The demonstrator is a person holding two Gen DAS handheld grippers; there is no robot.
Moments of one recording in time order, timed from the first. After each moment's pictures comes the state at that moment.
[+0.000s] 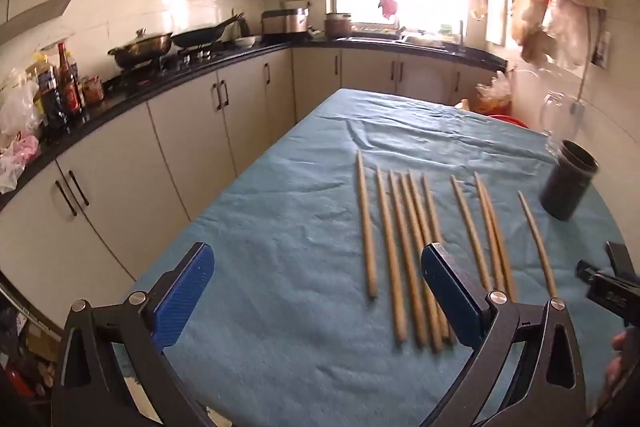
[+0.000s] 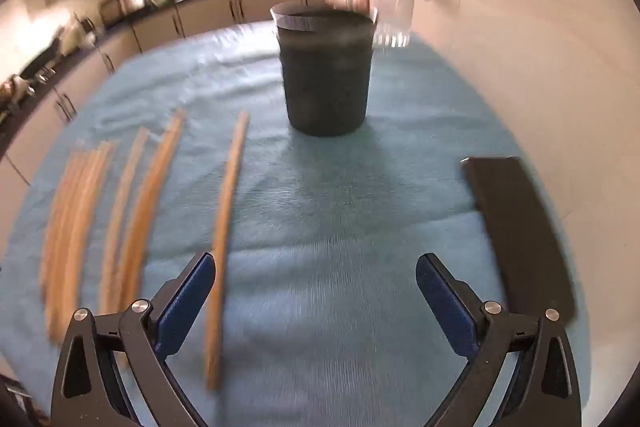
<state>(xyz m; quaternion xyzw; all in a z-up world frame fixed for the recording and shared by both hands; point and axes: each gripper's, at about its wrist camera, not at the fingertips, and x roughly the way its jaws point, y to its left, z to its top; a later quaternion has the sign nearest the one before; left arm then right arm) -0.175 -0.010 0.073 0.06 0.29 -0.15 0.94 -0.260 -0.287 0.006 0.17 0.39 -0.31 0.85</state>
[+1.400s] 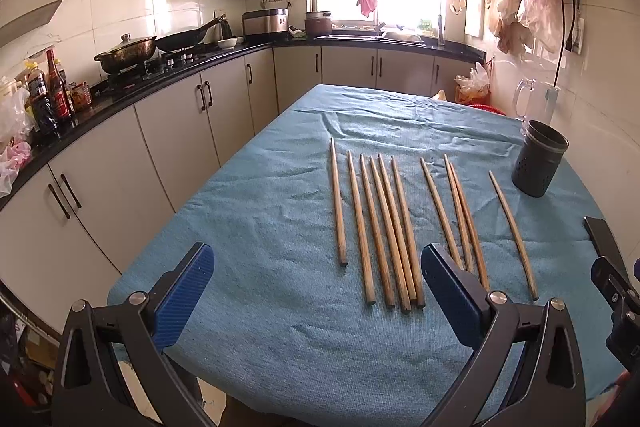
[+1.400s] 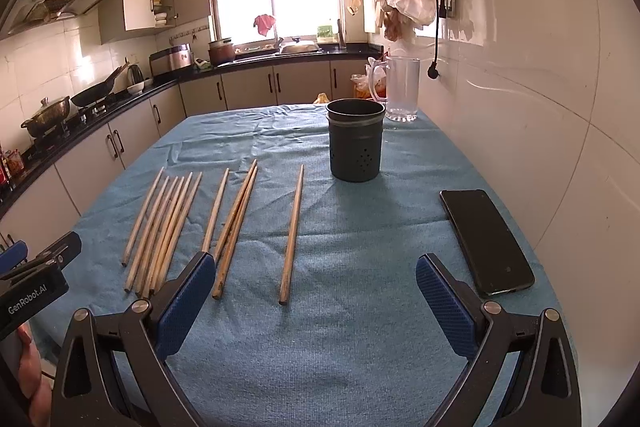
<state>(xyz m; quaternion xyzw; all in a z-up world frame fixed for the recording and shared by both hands) -0.207 -0.019 0.067 0.07 0.29 -0.17 0.94 -0.330 -0.204 0.056 0.13 0.27 -0.29 0.91</state>
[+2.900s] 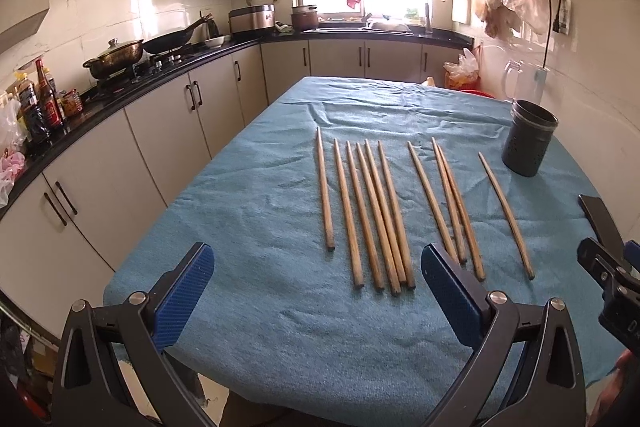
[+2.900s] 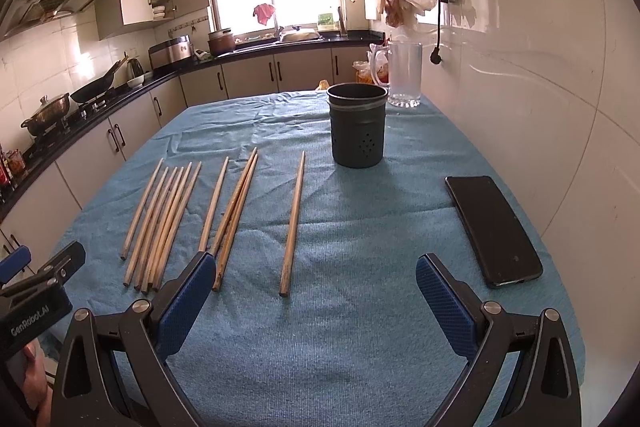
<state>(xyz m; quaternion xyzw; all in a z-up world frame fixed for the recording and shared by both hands) -0.218 -0.025 0.054 0.09 0.30 -0.19 0.93 -0.325 -0.210 0.047 0.15 0.29 -0.28 0.90</state>
